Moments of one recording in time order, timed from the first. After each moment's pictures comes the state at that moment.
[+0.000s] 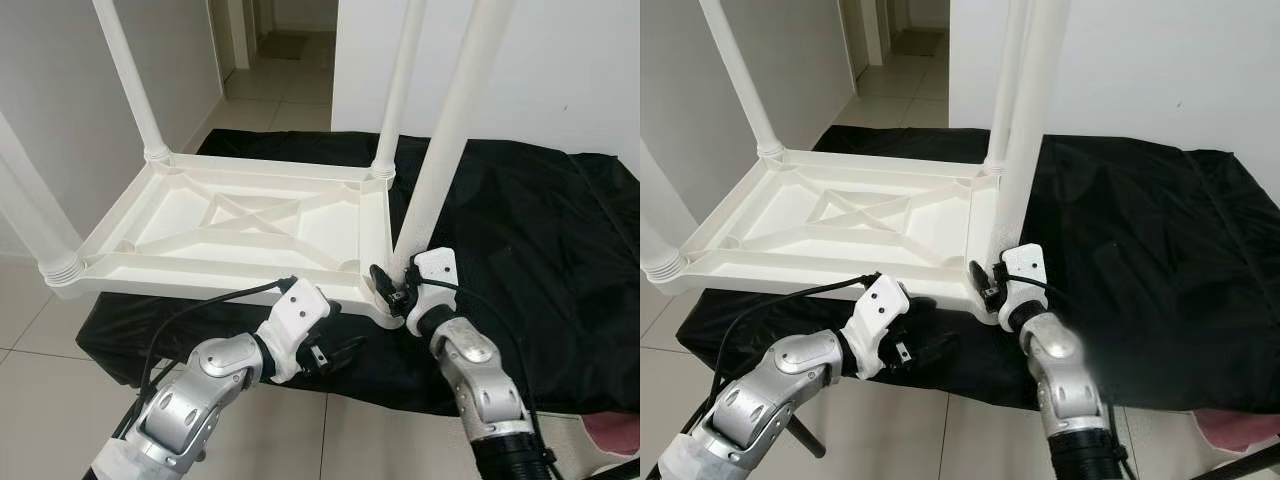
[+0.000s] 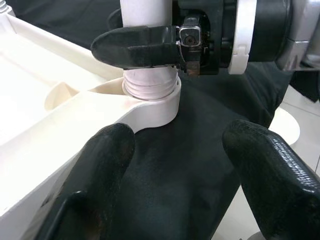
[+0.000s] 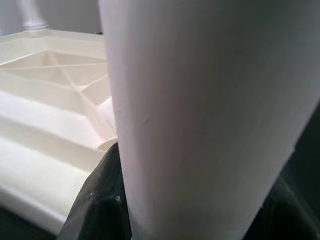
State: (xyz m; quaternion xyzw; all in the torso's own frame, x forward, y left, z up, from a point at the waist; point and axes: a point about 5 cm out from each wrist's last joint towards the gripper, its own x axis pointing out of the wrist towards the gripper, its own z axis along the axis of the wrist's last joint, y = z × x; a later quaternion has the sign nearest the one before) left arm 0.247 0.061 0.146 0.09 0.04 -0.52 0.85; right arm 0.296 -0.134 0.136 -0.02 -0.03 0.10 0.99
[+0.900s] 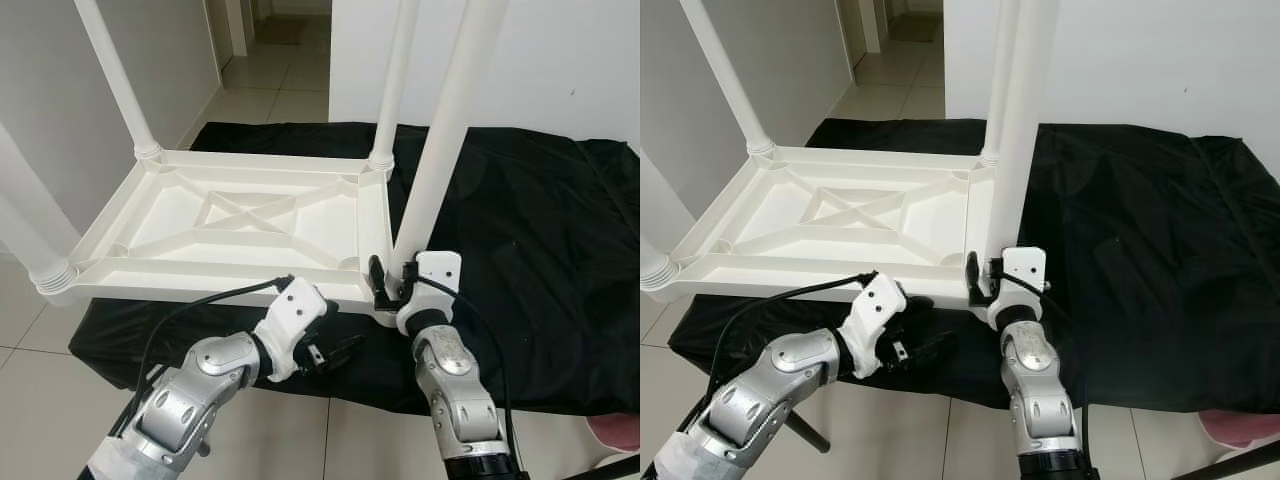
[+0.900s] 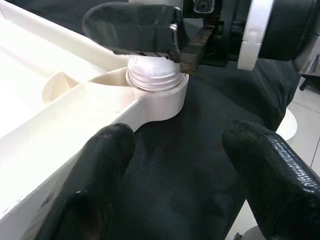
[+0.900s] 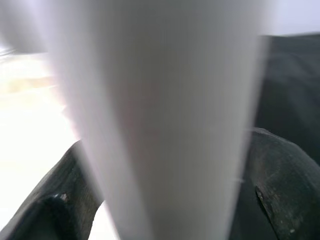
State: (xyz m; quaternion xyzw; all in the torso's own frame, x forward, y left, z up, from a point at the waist) left arm 0.247 0.063 0.146 0.08 0.04 -0.52 0.85; right arm 0.285 -0.133 0.147 0.00 -0.05 0.09 0.99
